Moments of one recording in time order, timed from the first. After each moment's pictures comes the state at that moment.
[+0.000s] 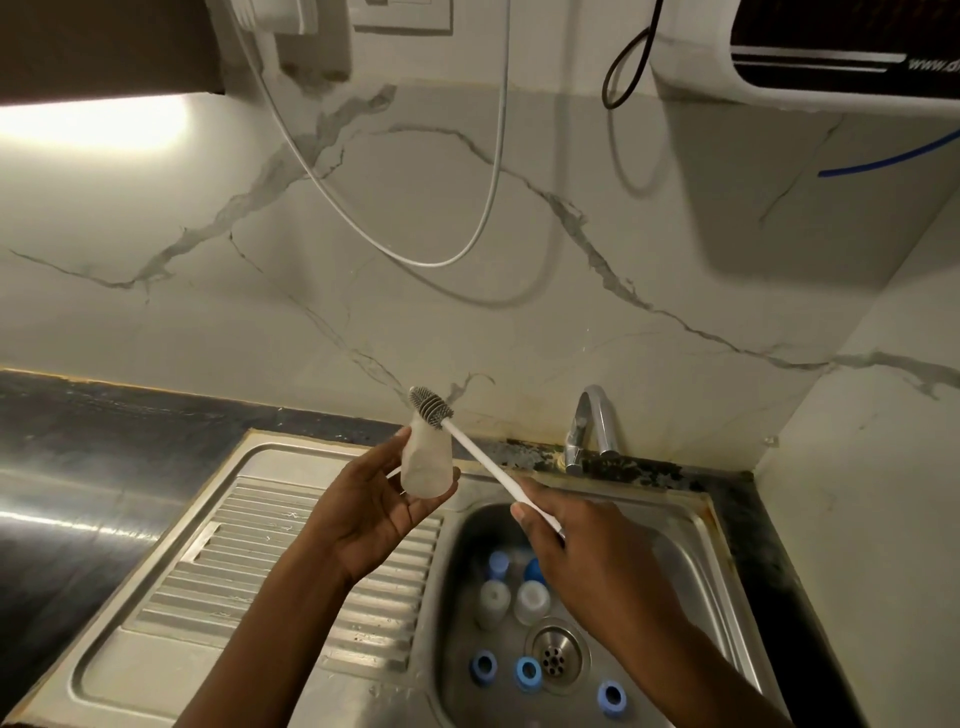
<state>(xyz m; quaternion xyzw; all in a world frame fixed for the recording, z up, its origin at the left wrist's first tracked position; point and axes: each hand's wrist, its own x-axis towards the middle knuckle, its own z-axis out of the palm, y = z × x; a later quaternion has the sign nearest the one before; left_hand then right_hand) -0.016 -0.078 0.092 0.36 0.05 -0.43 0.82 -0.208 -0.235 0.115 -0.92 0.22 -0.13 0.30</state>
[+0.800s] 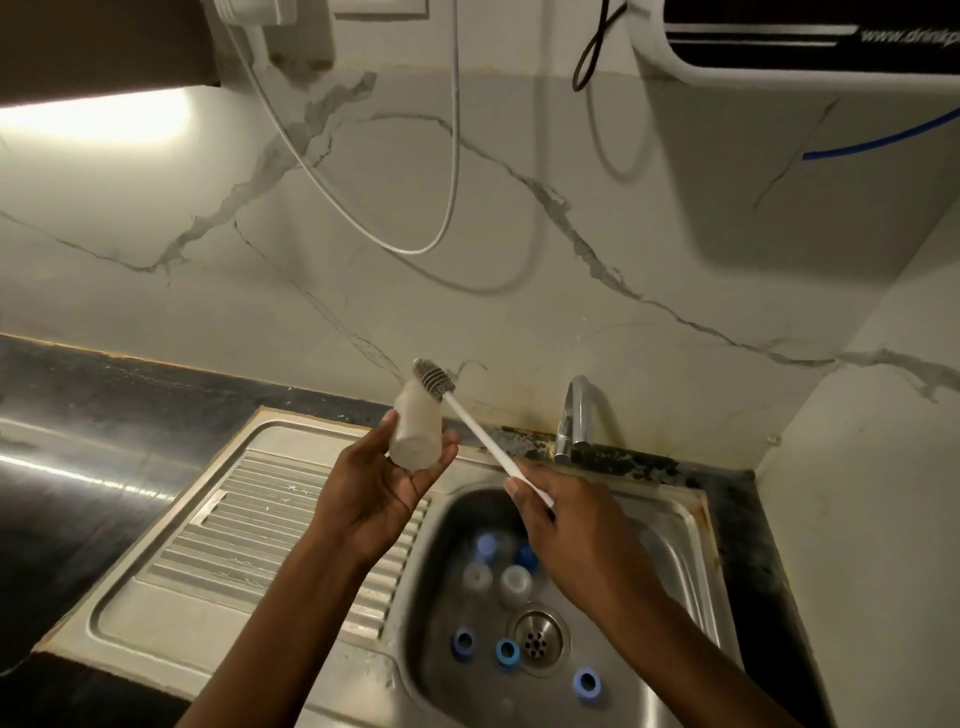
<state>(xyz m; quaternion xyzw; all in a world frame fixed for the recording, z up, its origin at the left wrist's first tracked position) -0.060 -0.116 0.099 0.28 0.06 -0.38 0.88 -0.223 -0.284 0.108 -0.90 0.19 -0.13 0.36</state>
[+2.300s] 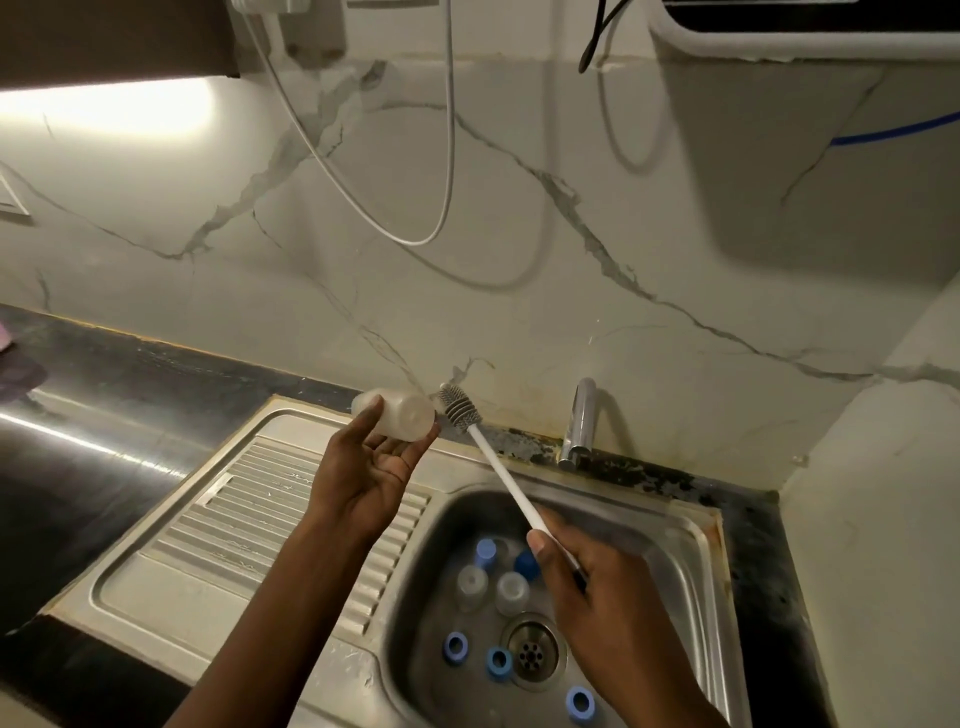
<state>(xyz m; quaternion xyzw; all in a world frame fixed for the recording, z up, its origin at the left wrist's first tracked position) -0.057 -0.138 0.094 0.25 0.11 -0.27 0.92 -0.268 -0.302 0.075 -0.85 0.20 -0.12 0.46</state>
